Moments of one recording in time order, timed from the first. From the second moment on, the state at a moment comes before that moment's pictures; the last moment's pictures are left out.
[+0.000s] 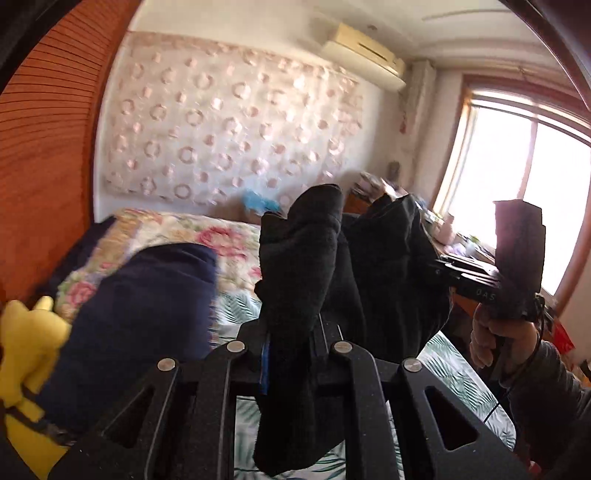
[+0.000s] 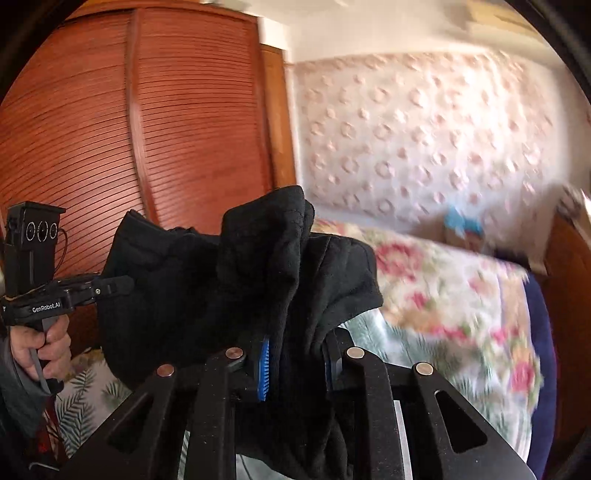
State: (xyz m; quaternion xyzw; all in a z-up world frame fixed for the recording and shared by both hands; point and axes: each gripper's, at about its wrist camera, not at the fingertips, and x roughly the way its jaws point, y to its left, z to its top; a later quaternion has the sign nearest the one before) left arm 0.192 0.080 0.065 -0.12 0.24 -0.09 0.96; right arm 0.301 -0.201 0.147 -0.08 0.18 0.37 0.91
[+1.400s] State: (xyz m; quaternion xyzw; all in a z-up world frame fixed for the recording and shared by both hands) left arm 0.125 0.165 -0.008 -0.15 0.28 0.08 0.95; right arm 0.446 0.050 0.105 -0.16 0.28 0.38 0.87
